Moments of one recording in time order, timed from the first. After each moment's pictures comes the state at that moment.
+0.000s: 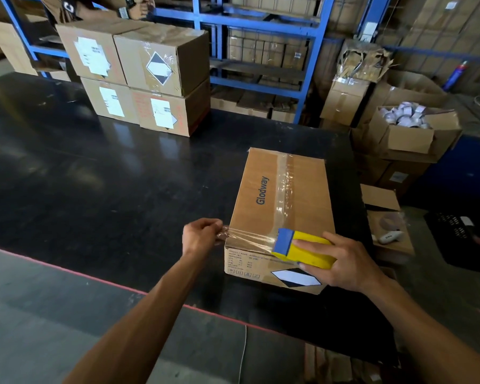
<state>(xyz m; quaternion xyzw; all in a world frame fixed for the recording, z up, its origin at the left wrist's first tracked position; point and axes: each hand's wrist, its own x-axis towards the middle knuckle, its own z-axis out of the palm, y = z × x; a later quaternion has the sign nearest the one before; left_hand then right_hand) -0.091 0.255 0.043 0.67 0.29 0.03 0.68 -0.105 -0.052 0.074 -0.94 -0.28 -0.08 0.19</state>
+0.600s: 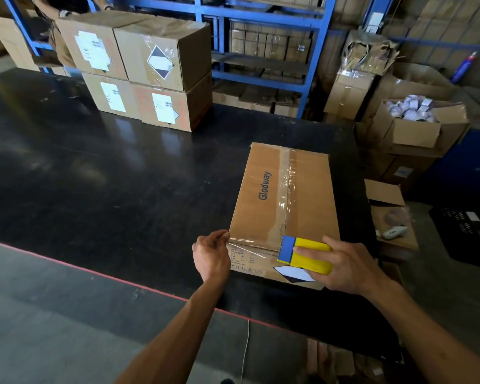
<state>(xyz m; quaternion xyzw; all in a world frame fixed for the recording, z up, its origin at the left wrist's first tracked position) -0.113 0.224 -0.008 0.78 0.32 0.15 0.51 -0.112 -0.056 0.064 -0.95 -0.30 -0.04 0.05</state>
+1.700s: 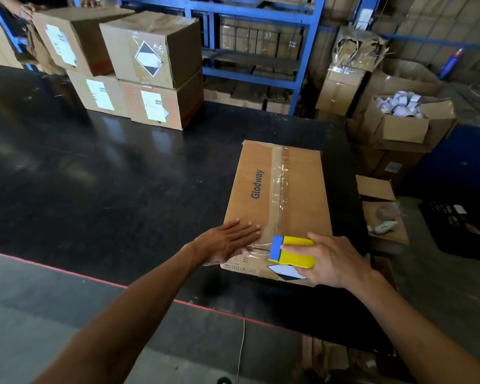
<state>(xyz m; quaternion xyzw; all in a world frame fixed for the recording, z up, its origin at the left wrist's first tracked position) -0.040 0.269 -0.047 0.88 -0.47 0.10 -0.05 -0.103 -0.035 0.075 -0.96 -0.27 0.05 -0.03</state>
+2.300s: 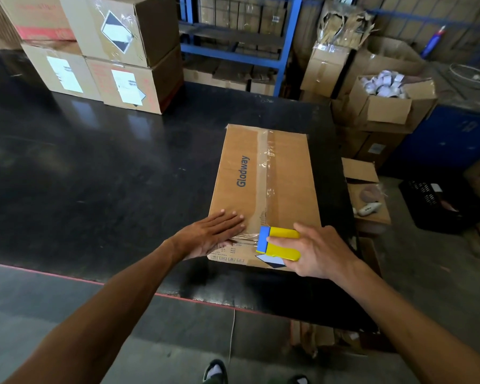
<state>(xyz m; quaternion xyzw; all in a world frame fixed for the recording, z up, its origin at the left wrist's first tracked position) -0.036 0.278 -0.056 0.88 -0.48 0.06 0.02 -0.105 -0.030 0.067 -0.95 -0.29 0.03 -0.10</state>
